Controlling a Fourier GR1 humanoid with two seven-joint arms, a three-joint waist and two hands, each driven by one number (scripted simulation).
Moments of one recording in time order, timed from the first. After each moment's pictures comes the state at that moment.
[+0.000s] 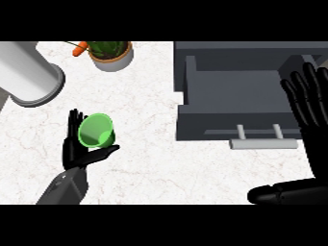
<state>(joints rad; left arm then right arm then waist) -0.44 0.09 0.27 -0.37 0.28 -0.05 -0.94 -0.11 -0.07 -0.02 -2.09 -0.13 0.12 0.18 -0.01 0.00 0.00</state>
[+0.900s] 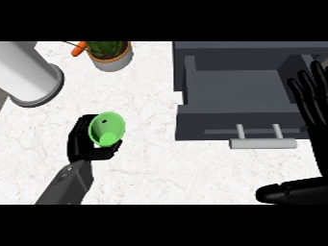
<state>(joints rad) -0.52 0.08 0.28 -0.31 0.27 -0.13 -1.03 -0.11 -0.09 -0.06 -2.09 -0.16 0.13 0.19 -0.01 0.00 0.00</state>
